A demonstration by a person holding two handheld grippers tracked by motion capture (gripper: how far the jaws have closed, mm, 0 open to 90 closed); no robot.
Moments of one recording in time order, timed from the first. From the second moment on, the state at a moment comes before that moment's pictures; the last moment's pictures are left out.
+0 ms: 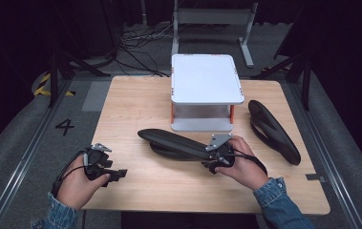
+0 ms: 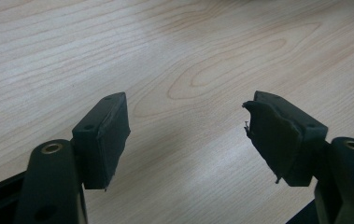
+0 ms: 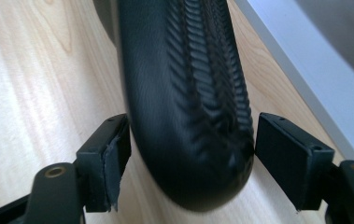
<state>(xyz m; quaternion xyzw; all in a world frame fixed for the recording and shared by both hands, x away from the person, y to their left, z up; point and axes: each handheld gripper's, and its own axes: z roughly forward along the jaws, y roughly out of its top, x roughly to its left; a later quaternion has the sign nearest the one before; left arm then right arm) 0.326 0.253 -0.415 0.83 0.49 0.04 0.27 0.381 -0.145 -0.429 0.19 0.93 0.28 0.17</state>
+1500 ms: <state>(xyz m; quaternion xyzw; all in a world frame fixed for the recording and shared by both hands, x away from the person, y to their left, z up) 0.329 0.252 -0.417 0.82 0.49 0.03 0.28 0.370 -0.148 -0.432 0.34 0.87 0.35 0.04</state>
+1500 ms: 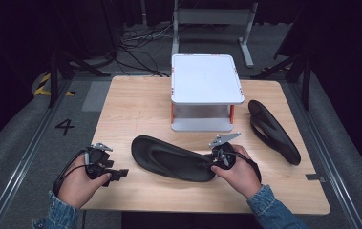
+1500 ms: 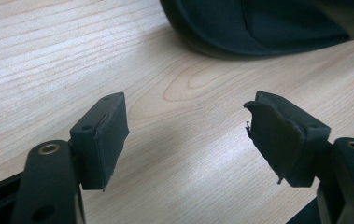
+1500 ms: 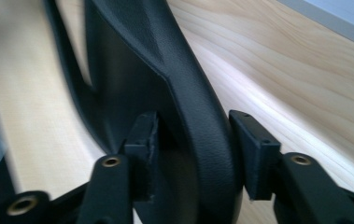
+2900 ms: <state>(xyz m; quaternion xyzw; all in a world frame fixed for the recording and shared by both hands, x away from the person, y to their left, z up) 0.328 0.256 -0.418 0.82 0.50 0.03 0.27 0.394 -0.140 -0.427 0.33 0.89 0.26 0.18</state>
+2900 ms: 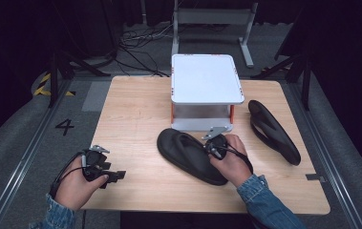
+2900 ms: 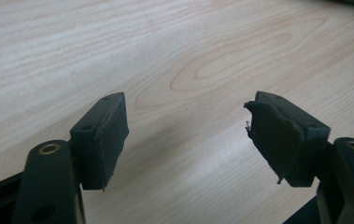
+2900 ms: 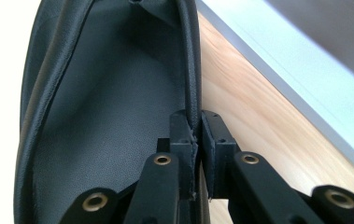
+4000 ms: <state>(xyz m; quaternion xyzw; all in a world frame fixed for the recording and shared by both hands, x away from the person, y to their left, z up) 0.348 0.233 -0.416 0.84 0.47 0.02 0.28 0.329 -0.142 -0.429 0.42 0.87 0.26 -0.01</state>
